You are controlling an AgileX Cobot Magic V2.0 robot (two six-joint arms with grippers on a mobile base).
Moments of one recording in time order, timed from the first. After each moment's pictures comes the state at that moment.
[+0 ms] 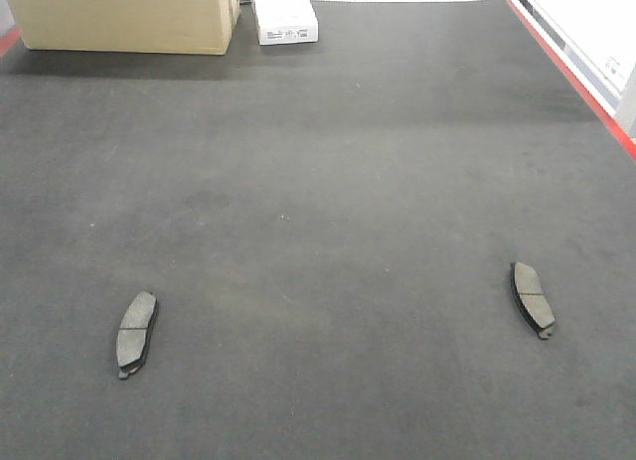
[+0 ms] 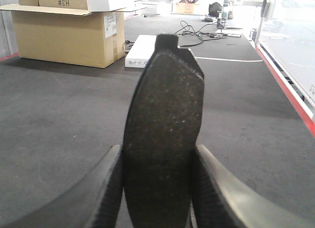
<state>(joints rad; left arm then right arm) -0.42 0.03 -0.48 0.22 0.70 -0.35 0.15 0.13 -0.40 0.14 0.45 -0.18</state>
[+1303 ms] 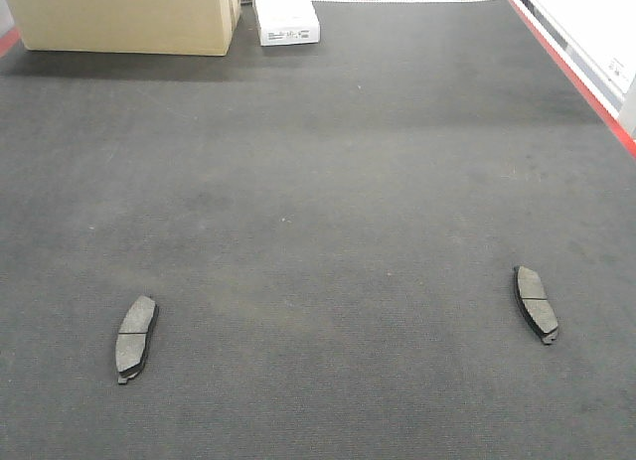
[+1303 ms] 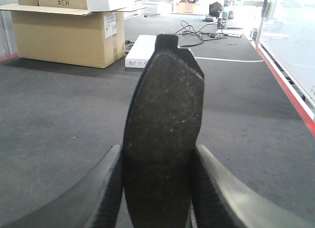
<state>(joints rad) -0.42 0.14 -0.56 0.20 0.75 -0.46 0.15 0.13 -0.40 0.14 0.45 -0.18</state>
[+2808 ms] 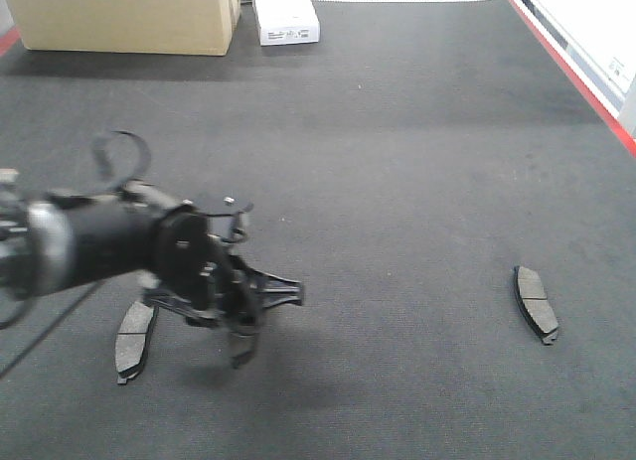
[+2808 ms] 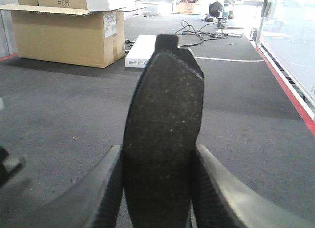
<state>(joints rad) -0.61 1.82 -1.18 -0.01 0.68 -0.59 0.15 0.13 -0.40 0.14 0.45 -0.18</state>
